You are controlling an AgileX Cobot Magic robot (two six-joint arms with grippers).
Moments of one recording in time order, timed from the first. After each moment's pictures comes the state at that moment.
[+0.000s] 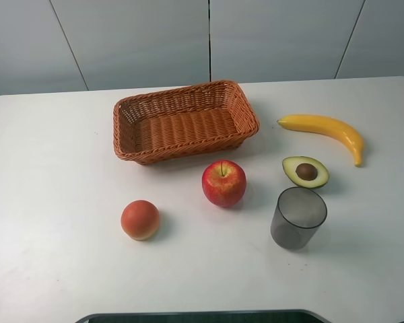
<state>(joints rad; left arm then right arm) 0.06 0.00 -0.51 0.15 1.08 -0.05 0.05 0.00 -0.51 0.07 1.10 -0.12</state>
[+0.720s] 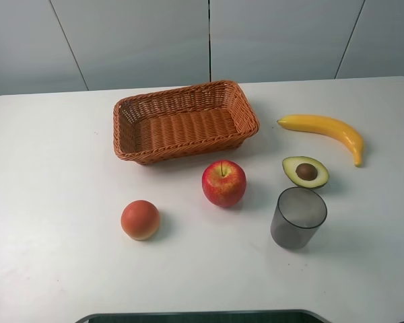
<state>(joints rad) 0.06 0.00 -0.51 0.15 1.08 -0.05 0.05 0.00 -0.51 0.07 1.10 -0.12</state>
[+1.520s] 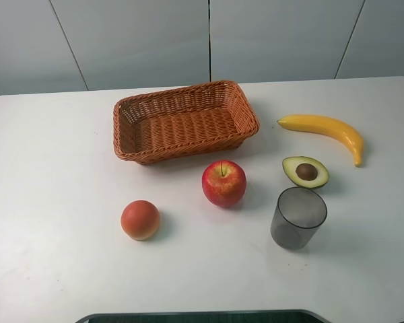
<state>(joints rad) 0.06 0.00 -0.51 0.15 1.08 -0.05 0.05 0.00 -0.51 0.07 1.10 -0.12</state>
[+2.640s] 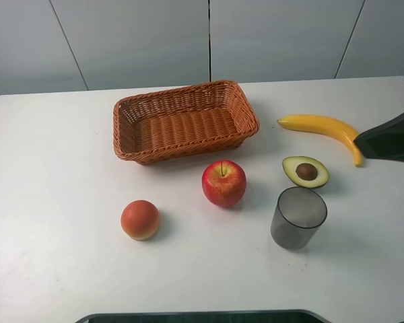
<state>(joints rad) 0.06 0.00 -0.51 0.15 1.08 -0.05 0.64 0.87 -0.84 -0.03 1.05 -0.19</state>
